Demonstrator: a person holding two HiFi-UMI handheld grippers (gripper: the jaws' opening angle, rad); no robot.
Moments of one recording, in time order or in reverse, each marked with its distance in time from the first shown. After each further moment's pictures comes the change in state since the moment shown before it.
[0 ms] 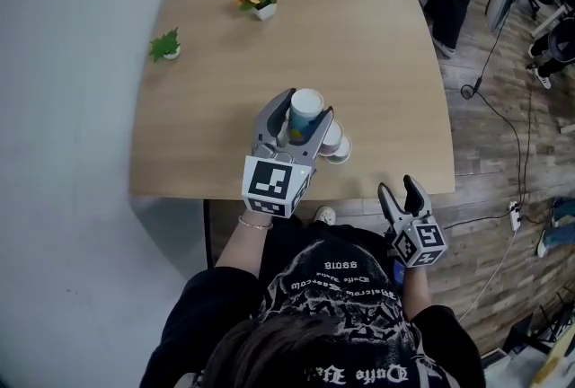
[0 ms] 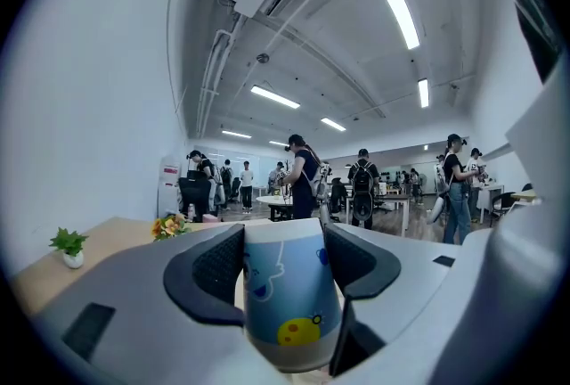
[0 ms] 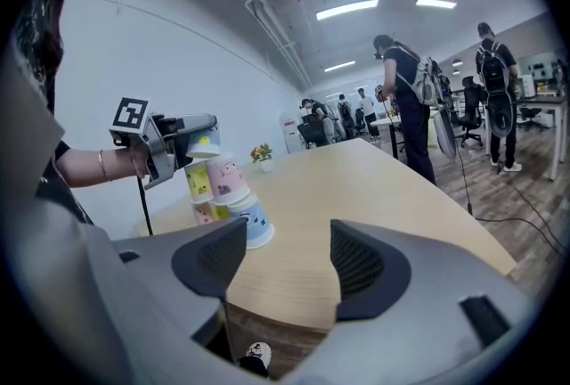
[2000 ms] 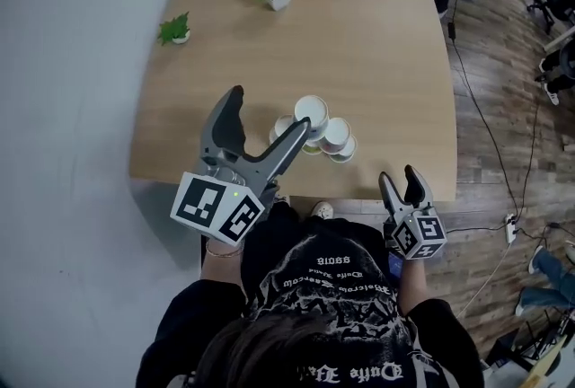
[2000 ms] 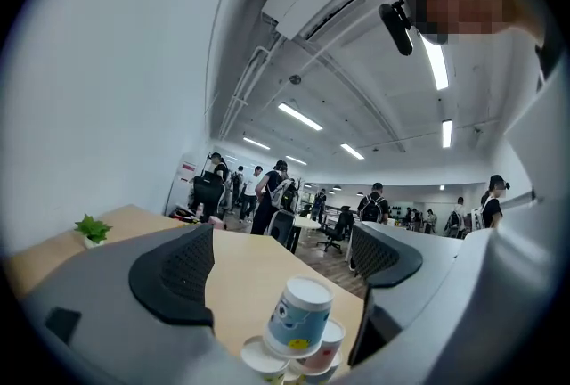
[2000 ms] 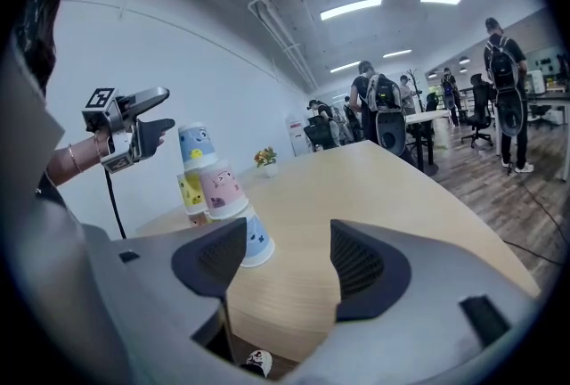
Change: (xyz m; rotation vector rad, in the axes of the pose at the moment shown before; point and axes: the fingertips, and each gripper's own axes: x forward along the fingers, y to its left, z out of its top) left arm -0.071 0.039 0.072 -0.221 -0.090 0.058; right arm 0.028 -0.005 0.020 -0.010 -0.016 0.052
